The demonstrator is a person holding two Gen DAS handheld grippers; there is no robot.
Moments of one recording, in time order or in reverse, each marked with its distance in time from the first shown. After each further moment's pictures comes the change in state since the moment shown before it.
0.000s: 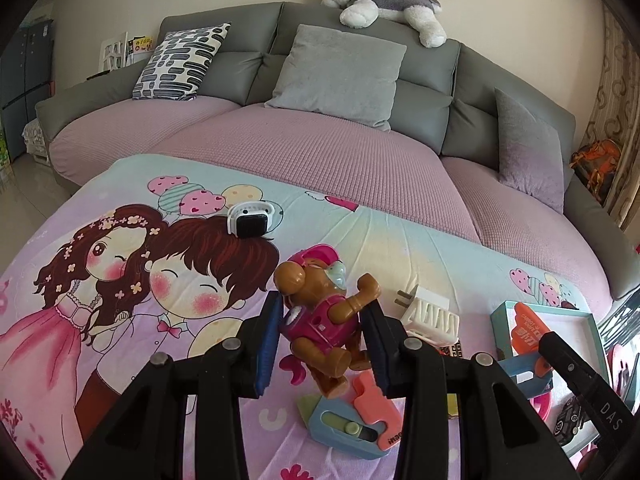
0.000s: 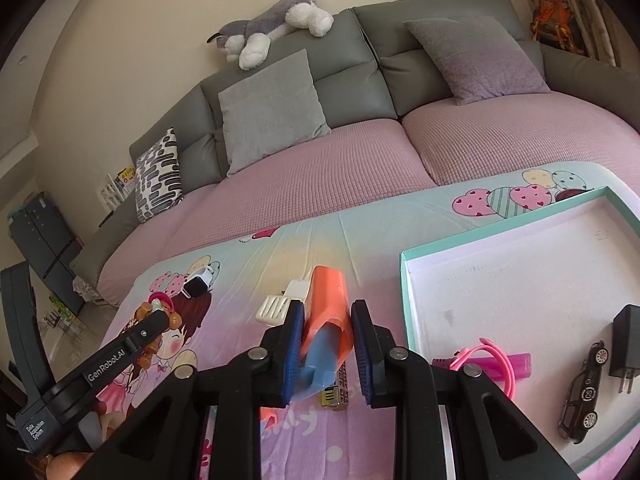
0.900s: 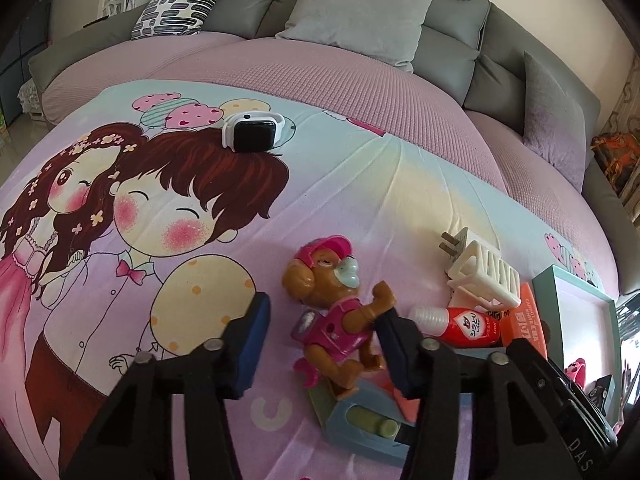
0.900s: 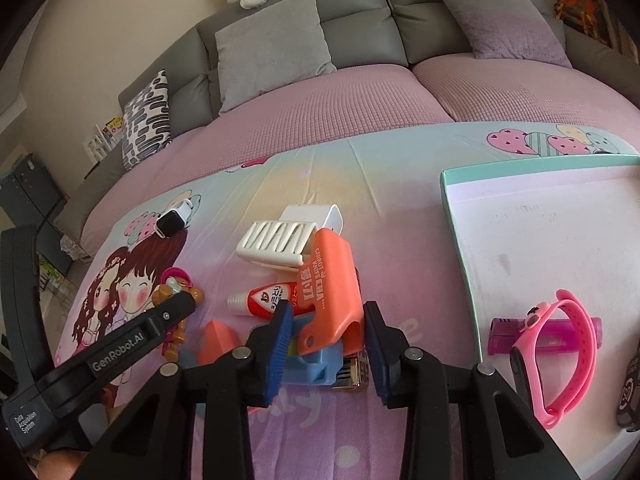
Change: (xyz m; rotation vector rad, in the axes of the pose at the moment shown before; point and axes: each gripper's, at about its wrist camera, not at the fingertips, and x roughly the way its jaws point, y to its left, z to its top) left arm 0.071 0.017 -0.032 -0.062 0.208 -0.003; right arm 0.071 0.013 -0.039 -0.040 0.192 -0.025
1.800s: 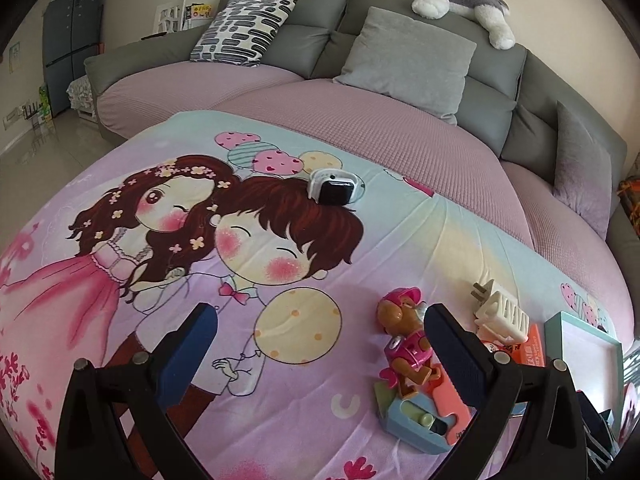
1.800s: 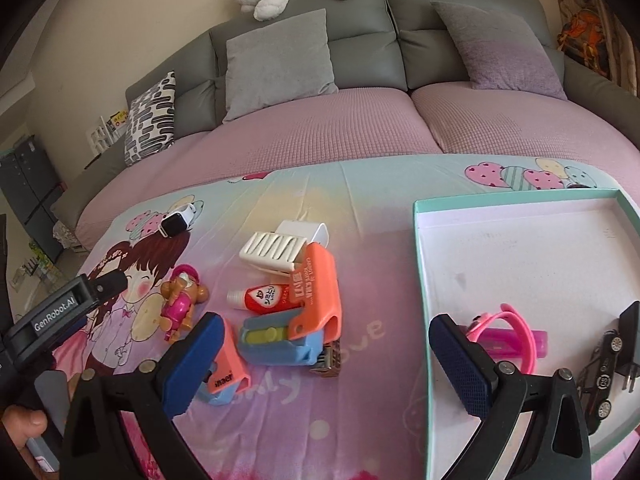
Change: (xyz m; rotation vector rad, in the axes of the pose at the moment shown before) left arm -0.052 0.035 0.005 -0.093 -0.129 0.118; right arm -0.026 0.007 -0.001 -0.101 -0.023 -0.051
